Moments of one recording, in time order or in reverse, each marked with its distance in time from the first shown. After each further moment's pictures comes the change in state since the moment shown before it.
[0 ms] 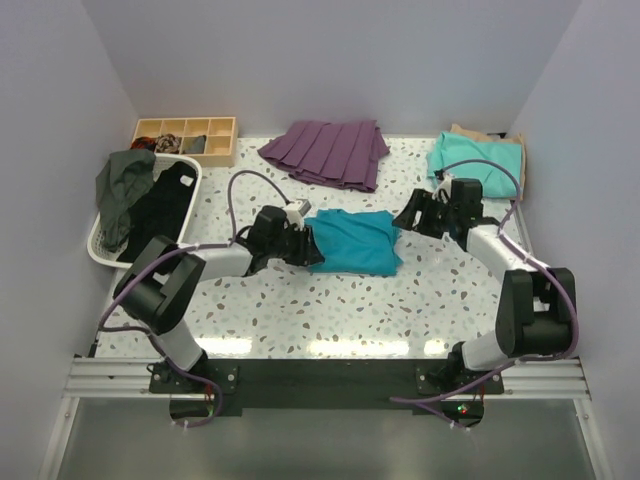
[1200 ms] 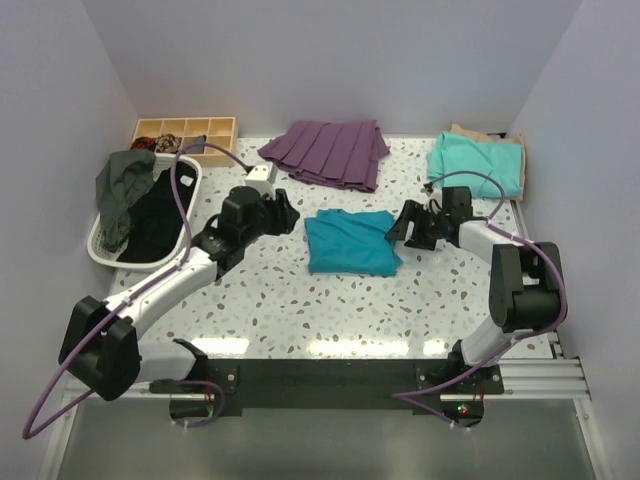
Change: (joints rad) left arm 0.011 -0.434 0.069 -0.263 -0.439 0.051; right arm -0.001 0.140 0.010 -0.024 -0.053 -0.006
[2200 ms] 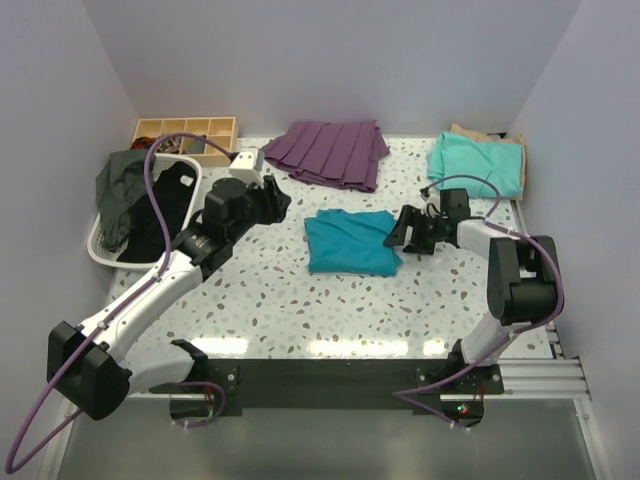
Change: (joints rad) left arm 0.000 -0.126 0.116 -0.124 -0.080 0.027; right arm 0.000 0.042 0.002 -0.039 -0.016 -0.043
